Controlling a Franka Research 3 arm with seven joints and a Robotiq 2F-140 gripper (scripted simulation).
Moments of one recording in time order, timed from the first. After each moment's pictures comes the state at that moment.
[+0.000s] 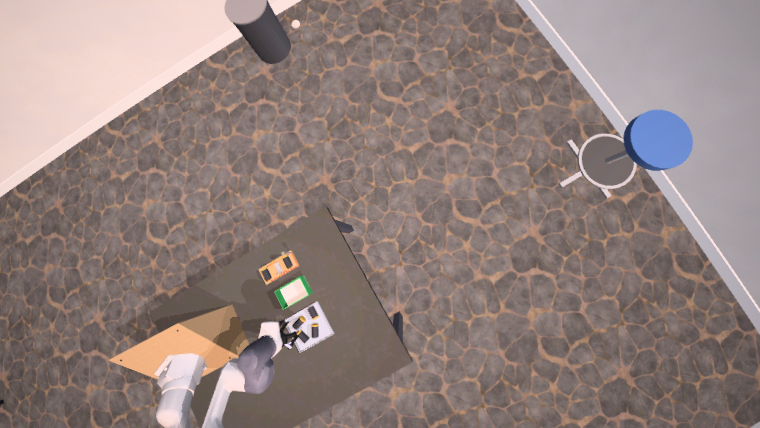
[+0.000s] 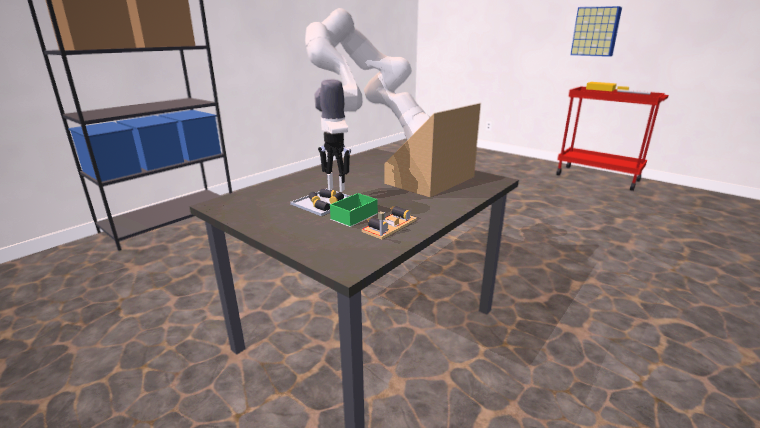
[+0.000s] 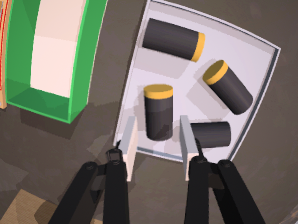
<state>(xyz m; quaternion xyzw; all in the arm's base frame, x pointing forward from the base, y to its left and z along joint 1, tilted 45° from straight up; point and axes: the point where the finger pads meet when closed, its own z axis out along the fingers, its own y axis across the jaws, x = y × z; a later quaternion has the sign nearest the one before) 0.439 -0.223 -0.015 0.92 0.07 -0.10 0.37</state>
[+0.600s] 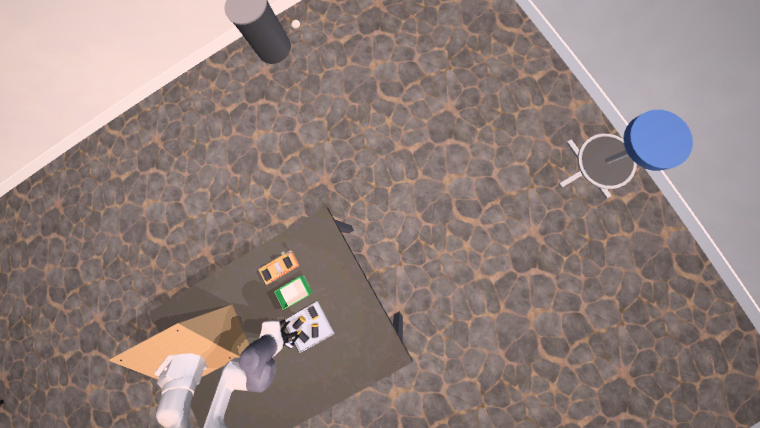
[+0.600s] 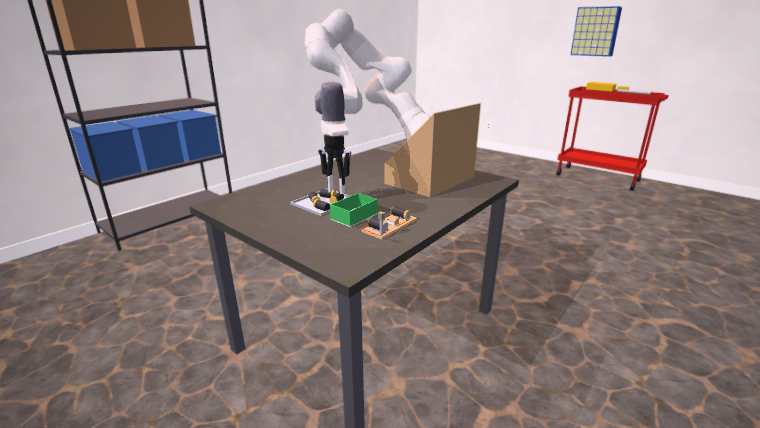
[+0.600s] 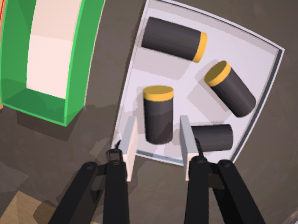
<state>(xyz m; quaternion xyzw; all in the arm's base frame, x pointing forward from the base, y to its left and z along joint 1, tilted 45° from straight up) 0.437 -0.230 -0.021 0.92 0.07 -0.11 0.37</state>
